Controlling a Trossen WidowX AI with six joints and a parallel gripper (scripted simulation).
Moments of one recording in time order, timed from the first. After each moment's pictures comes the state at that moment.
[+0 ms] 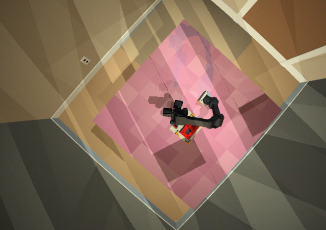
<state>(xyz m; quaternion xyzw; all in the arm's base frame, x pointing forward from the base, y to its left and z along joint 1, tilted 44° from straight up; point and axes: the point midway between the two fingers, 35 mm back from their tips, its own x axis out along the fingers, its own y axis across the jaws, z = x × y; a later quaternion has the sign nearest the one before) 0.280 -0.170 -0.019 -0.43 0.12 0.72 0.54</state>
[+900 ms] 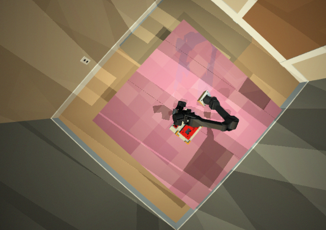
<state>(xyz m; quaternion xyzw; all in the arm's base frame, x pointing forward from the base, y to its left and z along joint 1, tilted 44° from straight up) 0.273 -0.152 -0.024 -0.56 0.22 0.63 0.50</state>
